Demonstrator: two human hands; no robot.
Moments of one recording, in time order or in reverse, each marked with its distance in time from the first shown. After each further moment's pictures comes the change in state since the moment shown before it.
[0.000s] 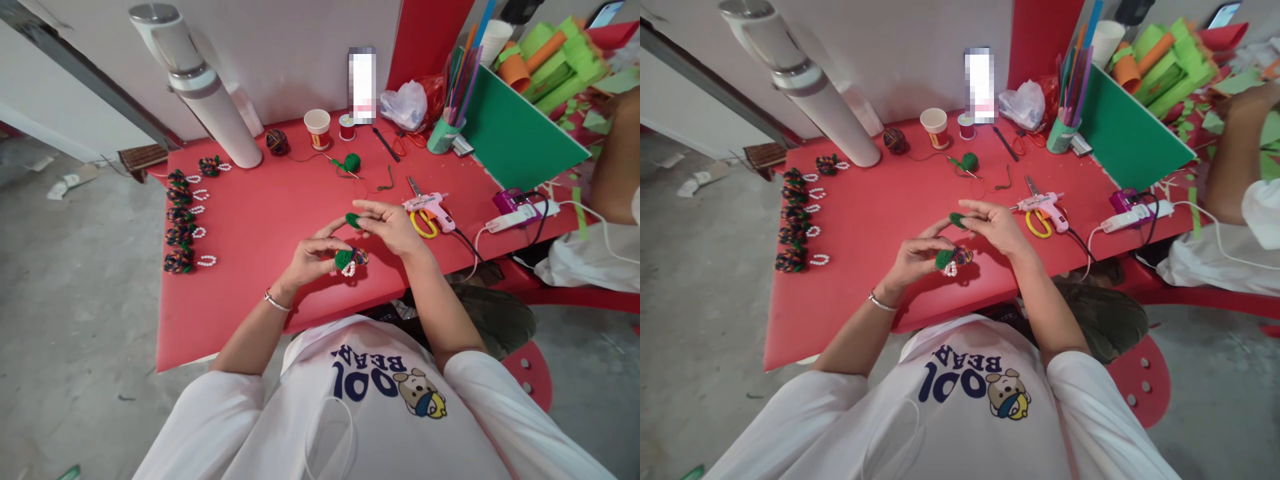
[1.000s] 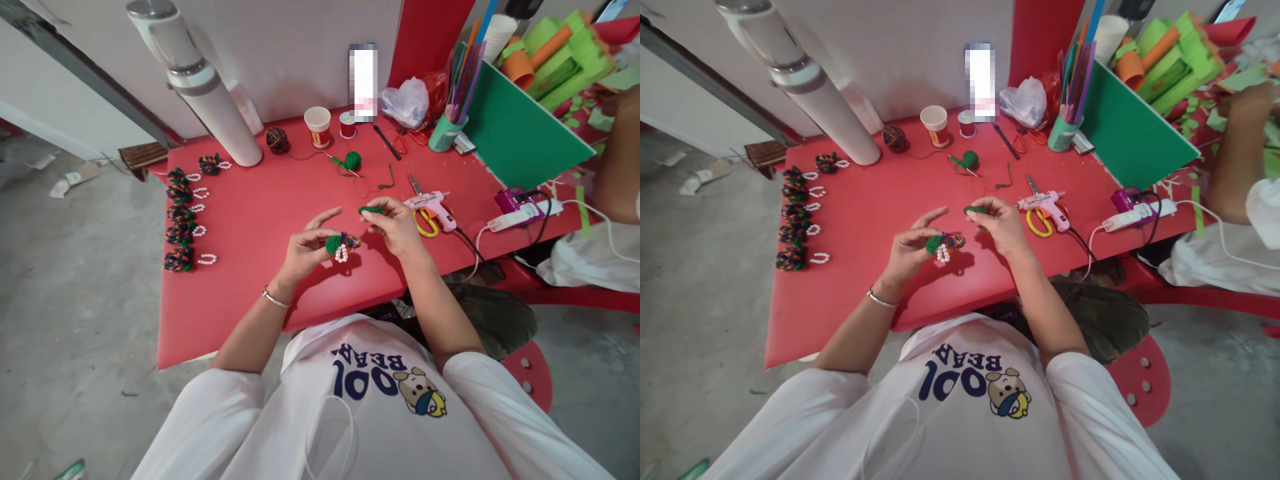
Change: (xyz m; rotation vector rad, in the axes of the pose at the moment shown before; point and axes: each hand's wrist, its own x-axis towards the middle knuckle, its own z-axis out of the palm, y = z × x) left_hand 0.006 0.004 -0.001 -0.170 0.218 -0.084; right_hand 0.005 0.007 0.008 0.228 0.287 0.025
